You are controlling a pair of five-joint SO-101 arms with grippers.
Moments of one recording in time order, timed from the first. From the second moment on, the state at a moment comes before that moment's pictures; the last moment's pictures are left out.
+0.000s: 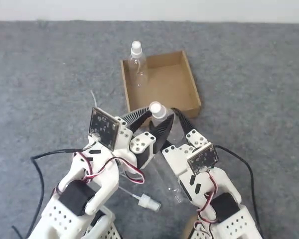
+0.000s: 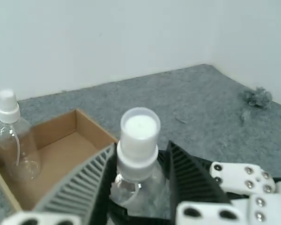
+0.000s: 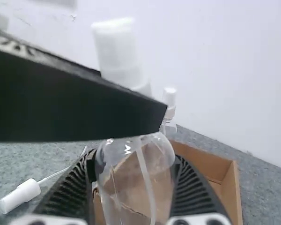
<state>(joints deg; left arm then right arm) 31.0 -77.3 65.5 40.8 13.2 -34.5 -102.9 94.9 19.2 7.4</state>
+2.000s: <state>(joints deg) 28.6 -77.5 51.6 58.9 12.5 -32.1 -102.9 95.1 22.3 7.3</state>
